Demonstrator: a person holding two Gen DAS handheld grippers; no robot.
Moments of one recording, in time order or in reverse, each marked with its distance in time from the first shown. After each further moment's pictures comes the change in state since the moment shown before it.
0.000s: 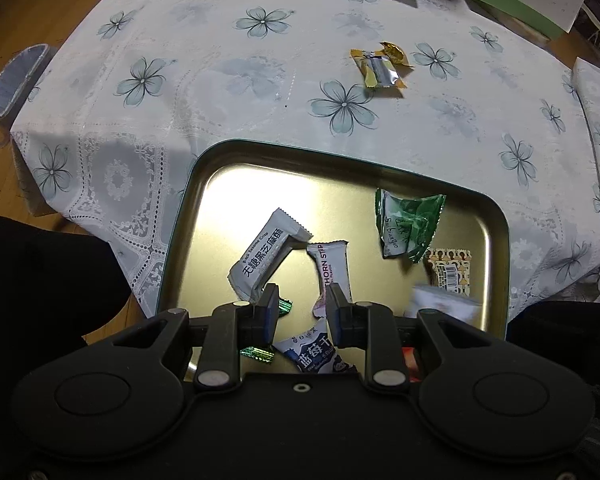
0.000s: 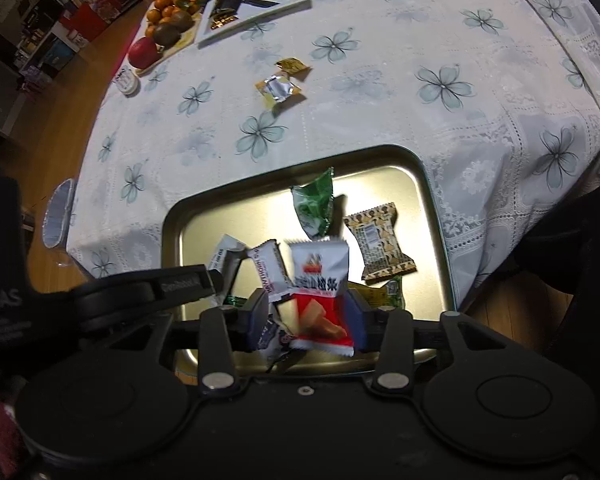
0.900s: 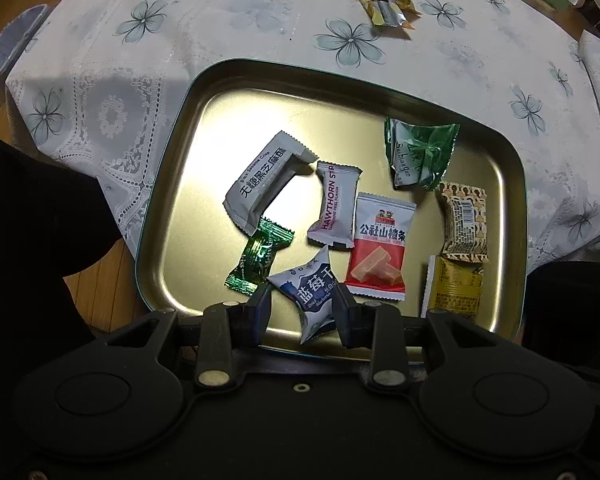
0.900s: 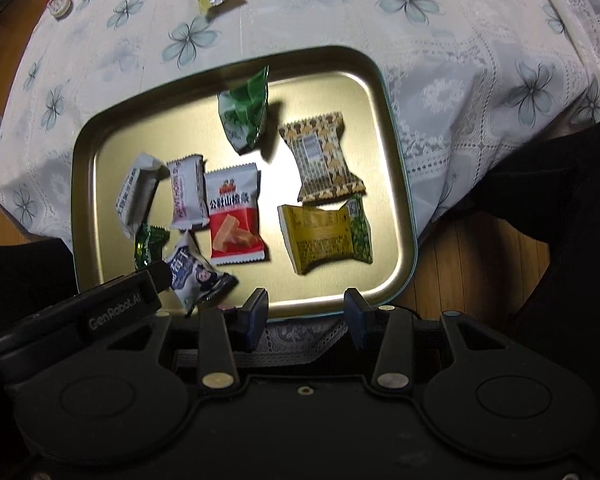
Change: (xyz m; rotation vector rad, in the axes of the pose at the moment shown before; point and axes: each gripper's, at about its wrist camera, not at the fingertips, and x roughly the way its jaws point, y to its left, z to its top) left arm 0.021 0.003 -0.042 -0.013 0.078 -0.004; right arm 0.059 -0.016 -0.018 -0.002 0.244 -0.201
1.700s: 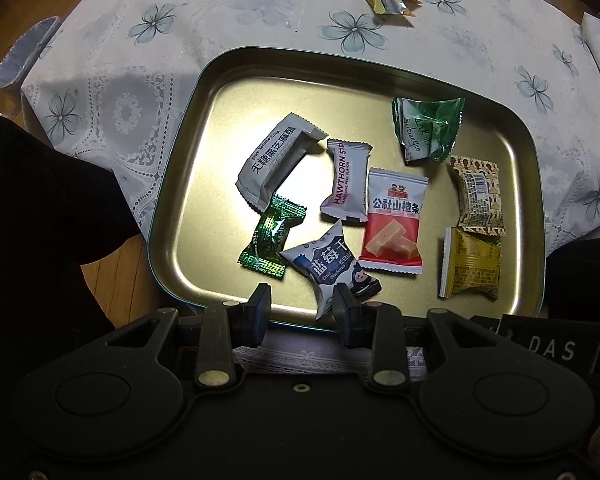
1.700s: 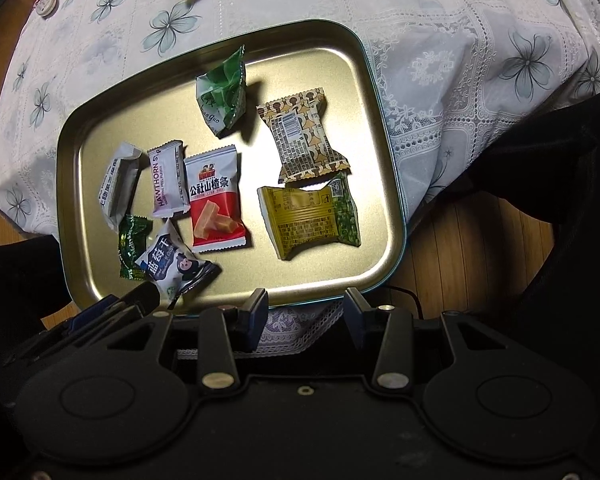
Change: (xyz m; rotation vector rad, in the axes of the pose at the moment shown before) left arm 0.000 -0.005 -0.023 0.039 -0.034 0.069; right arm 0.010 -0.013 -0.001 0.038 0.035 0.015
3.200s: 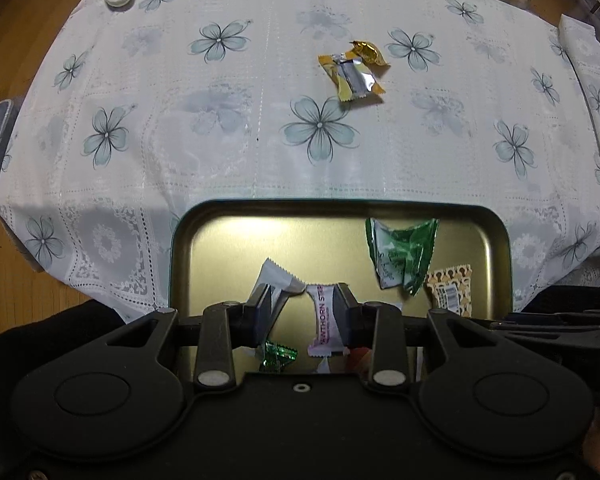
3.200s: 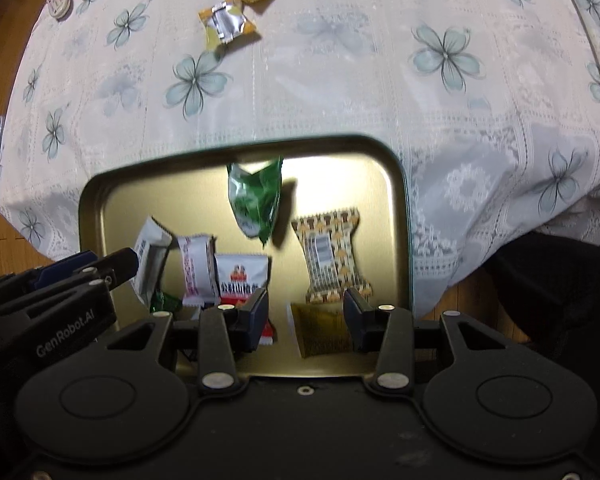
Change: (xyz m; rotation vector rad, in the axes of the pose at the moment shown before) left arm -0.015 -0.016 0.120 0.142 0.026 -0.038; right arm -0.022 0.019 0.104 -0.105 0.030 0.001
